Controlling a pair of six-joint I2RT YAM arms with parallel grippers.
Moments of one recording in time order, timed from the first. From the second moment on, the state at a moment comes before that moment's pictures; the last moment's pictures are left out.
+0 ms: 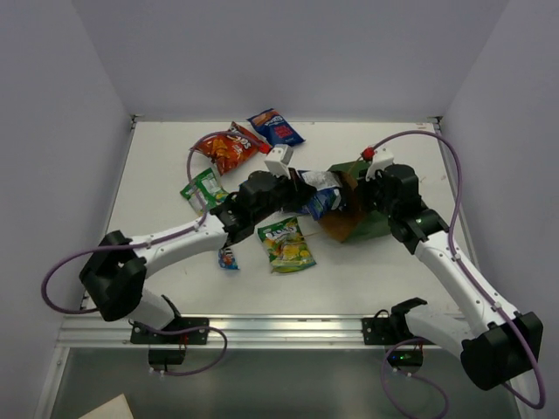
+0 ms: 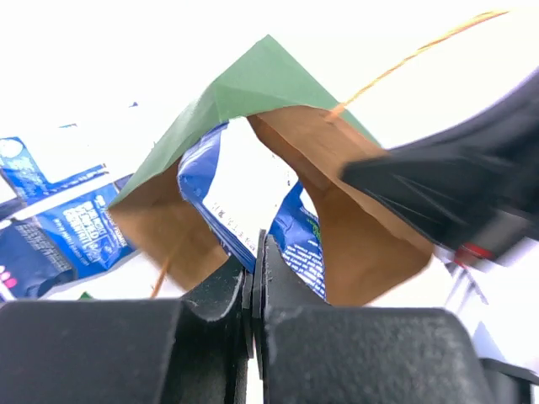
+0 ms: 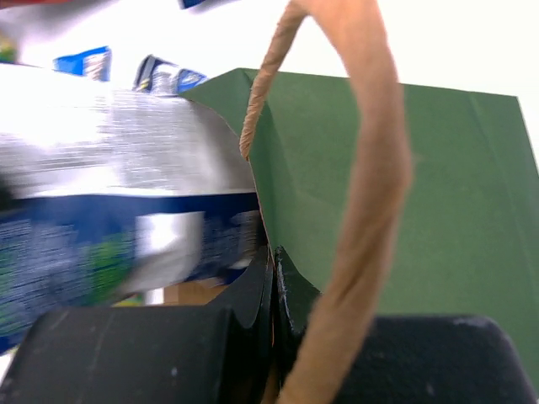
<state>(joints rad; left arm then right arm) -0.85 1.53 1.00 0.32 -0.05 -0.61 0.35 1.03 0.87 -0.32 -0.02 0.03</state>
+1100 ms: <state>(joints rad) -0.03 1.04 0.65 -0.27 -0.33 -0.72 0.34 1.03 0.91 -0.37 0.04 0.21</state>
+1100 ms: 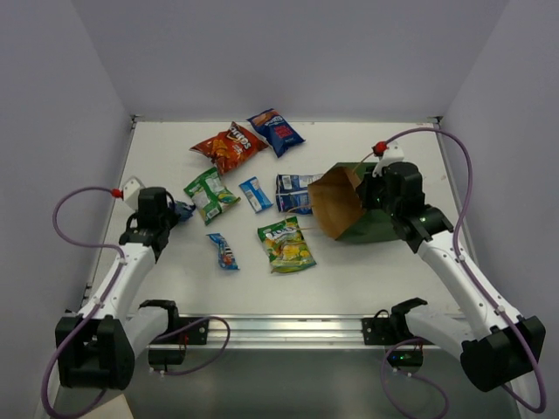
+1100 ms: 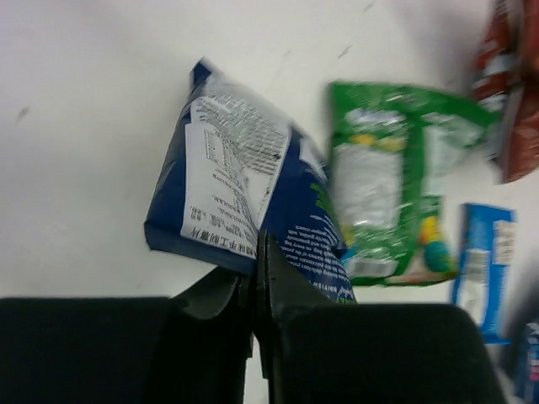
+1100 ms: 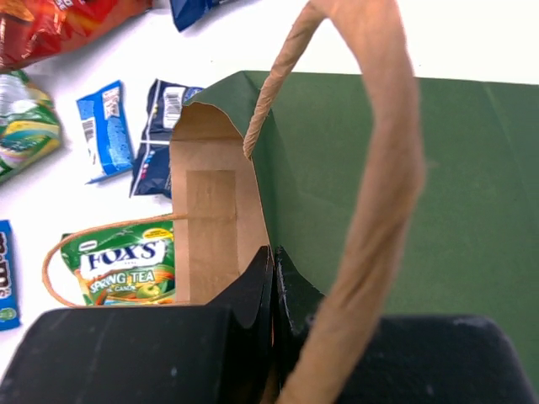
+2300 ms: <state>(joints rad) -0.02 0.91 1.08 -0.73 -0.25 -0.35 0.06 1.79 1.66 -0.19 -0.24 0.49</state>
